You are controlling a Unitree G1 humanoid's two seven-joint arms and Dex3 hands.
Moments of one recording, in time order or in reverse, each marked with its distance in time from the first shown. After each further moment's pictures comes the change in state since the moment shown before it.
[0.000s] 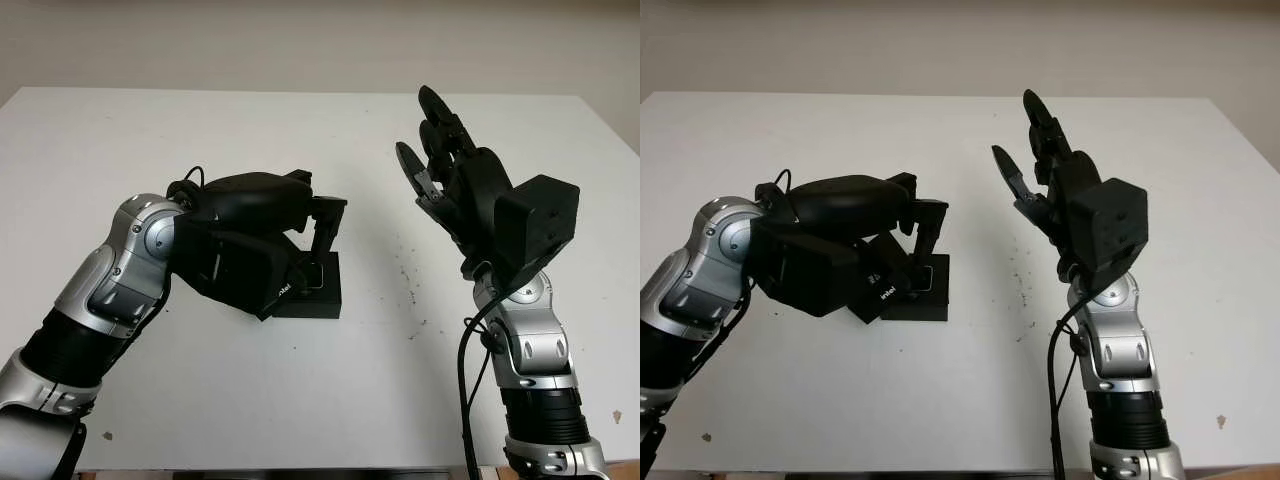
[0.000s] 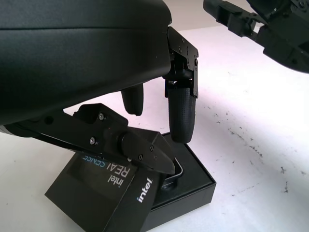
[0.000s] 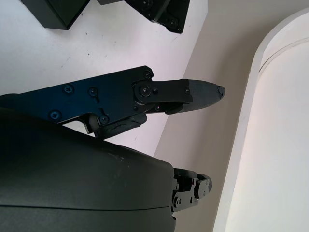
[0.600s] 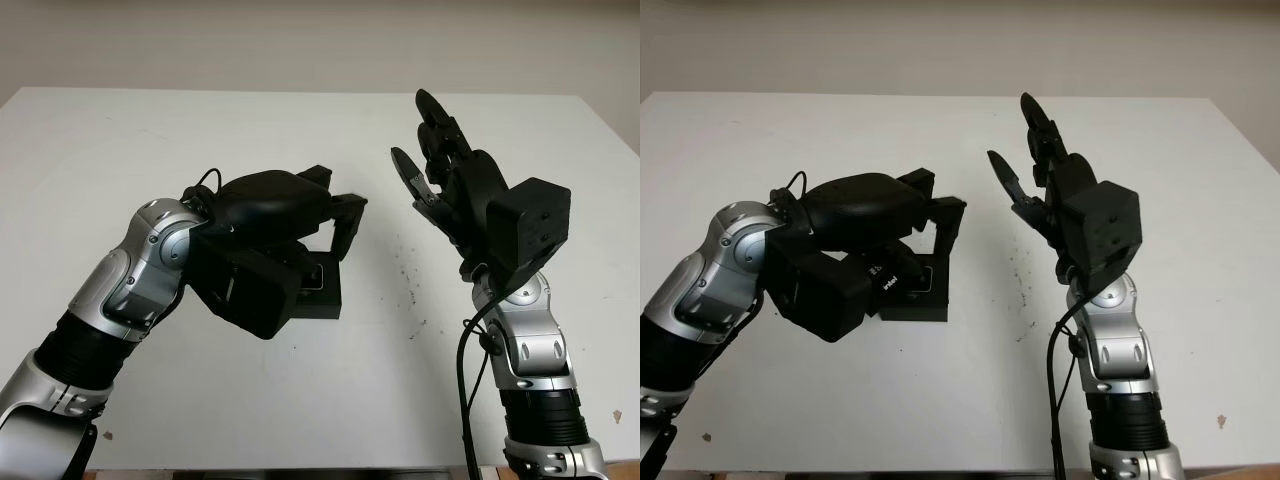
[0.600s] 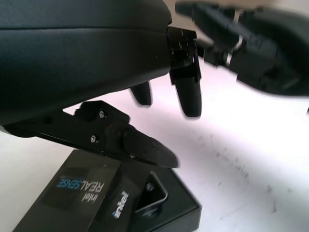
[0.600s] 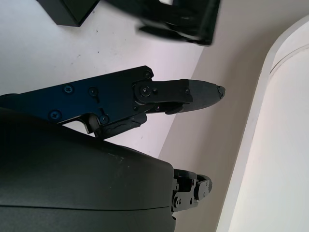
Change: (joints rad) left arm 0.031 -0.044 0.034 -0.054 0.012 -0.060 0.124; right arm 0.011 -0.006 0.009 0.000 -0.047 0.001 0.012
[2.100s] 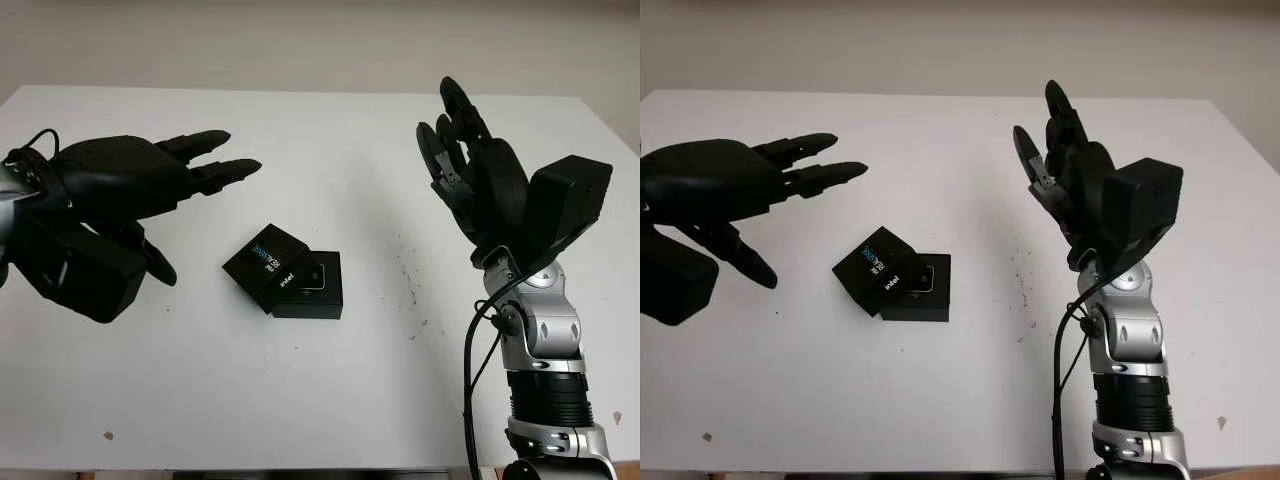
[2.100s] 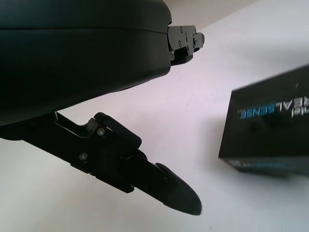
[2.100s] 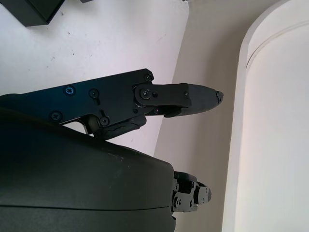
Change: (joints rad) left arm 0.016 0.445 0.147 0.309 0.043 -0.419 -0.060; right arm -0.077 0.004 -0.098 0.052 0.154 0.055 0.020
